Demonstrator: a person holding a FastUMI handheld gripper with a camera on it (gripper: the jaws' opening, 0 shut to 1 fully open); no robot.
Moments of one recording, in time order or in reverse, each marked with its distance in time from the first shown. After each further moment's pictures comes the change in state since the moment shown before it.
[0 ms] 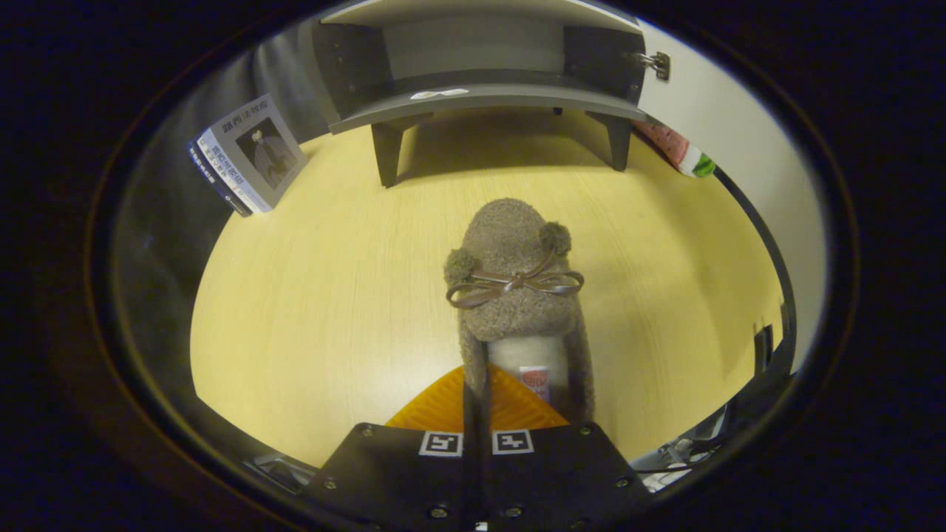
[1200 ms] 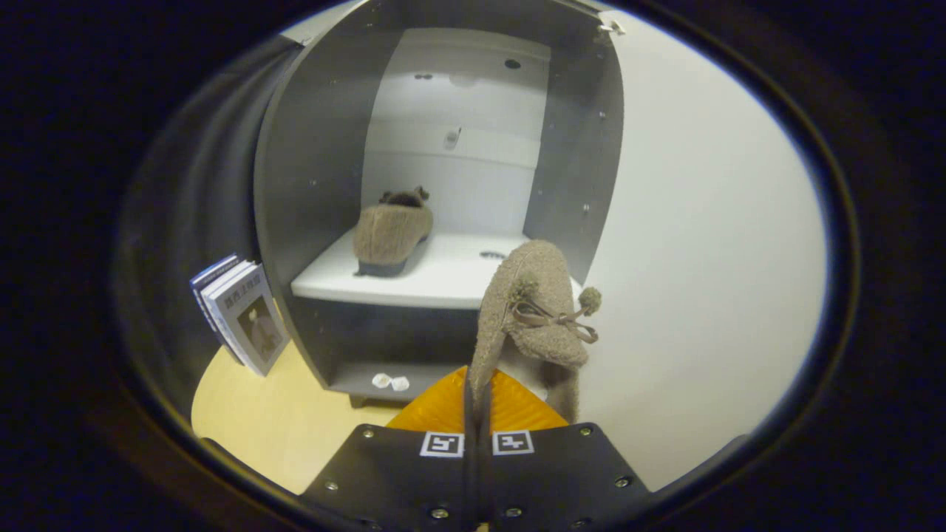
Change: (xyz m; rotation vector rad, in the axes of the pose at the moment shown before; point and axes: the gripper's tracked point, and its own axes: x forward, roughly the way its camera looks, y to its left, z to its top) arm -0.194 -0.055 0.305 -0.095 -0.691 -0.166
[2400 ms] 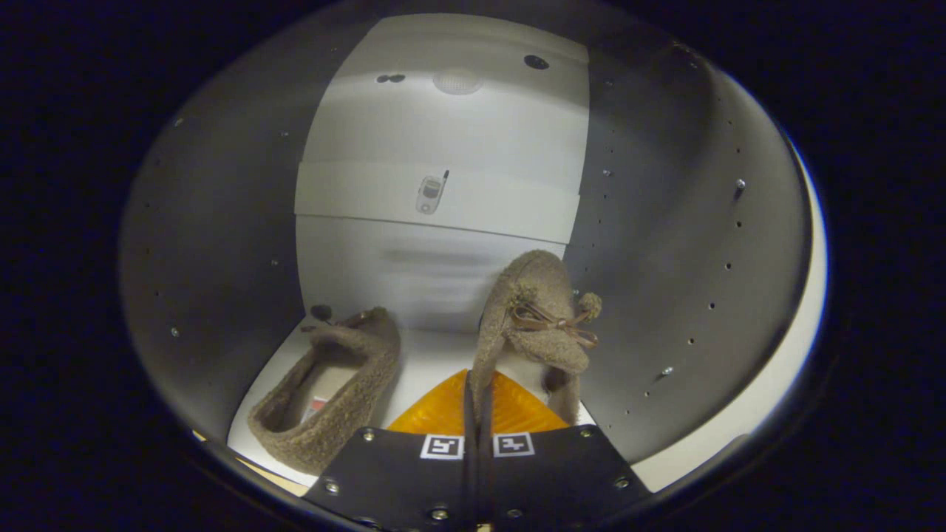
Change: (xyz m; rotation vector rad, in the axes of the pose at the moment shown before) arm 0.092 0.004 0.115 -0.003 -0.070 -0.019
